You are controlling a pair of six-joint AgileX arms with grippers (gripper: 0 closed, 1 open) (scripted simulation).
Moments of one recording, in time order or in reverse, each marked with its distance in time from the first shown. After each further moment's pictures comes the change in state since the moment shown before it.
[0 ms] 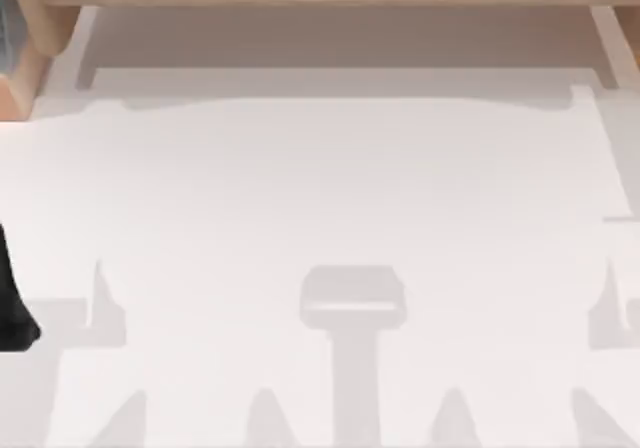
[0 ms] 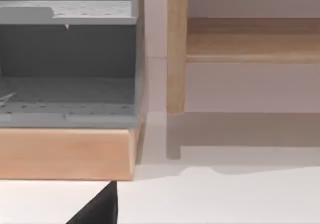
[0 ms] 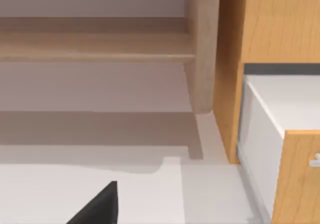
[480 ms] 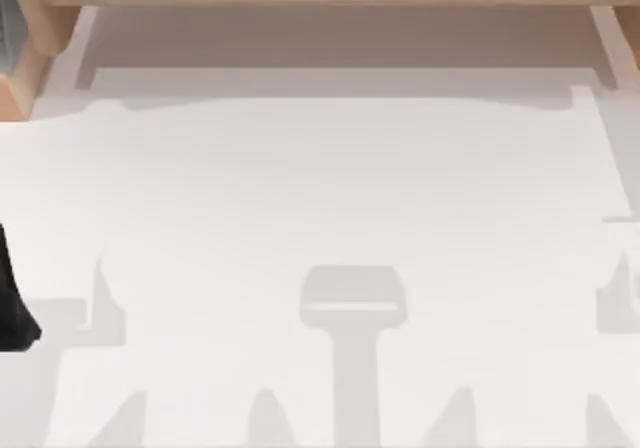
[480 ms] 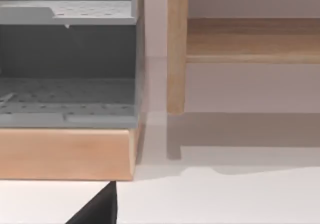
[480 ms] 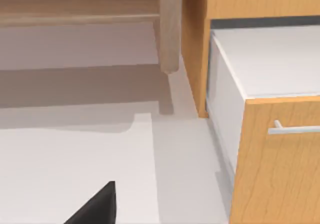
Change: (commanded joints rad) left arm 0.000 0.000 0.000 0.000 0.000 0.000; right arm -0.065 0.195 0.211 -0.192 0.014 0.019
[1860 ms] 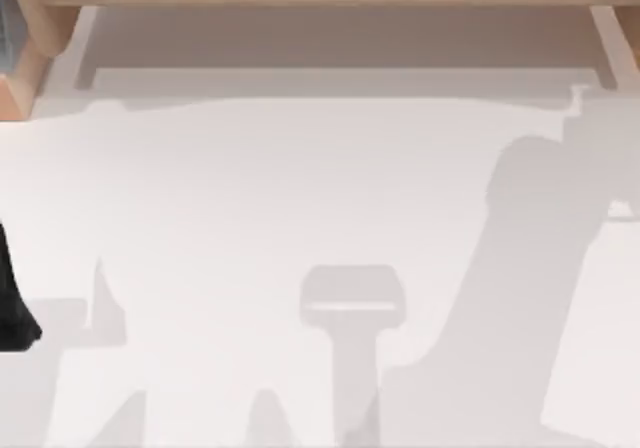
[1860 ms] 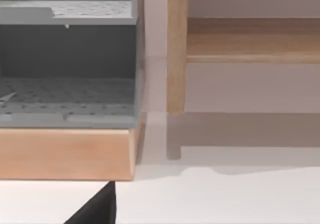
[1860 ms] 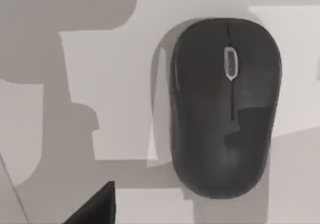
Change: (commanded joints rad) left arm 0.000 0.000 0.000 0.000 0.000 0.000; right arm -0.307 2.311 2.180 -1.144 -0.001 -0.115
